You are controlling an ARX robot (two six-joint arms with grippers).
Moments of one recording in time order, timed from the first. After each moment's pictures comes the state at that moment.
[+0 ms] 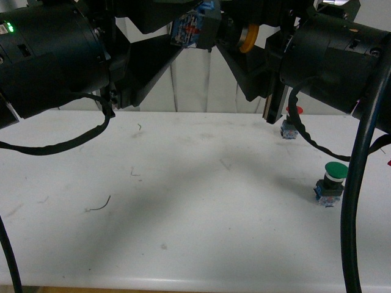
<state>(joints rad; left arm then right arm) -0.33 1.74 0.66 1.28 0.48 -1.06 0.36 1.93 0.86 1.29 -0.47 1.43</state>
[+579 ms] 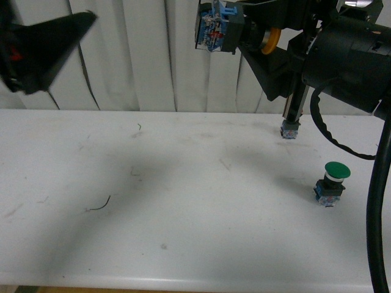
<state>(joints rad) -0.14 1.54 0.55 1.25 0.48 -1.01 0.30 1.92 0.85 1.28 -0.48 1.41</state>
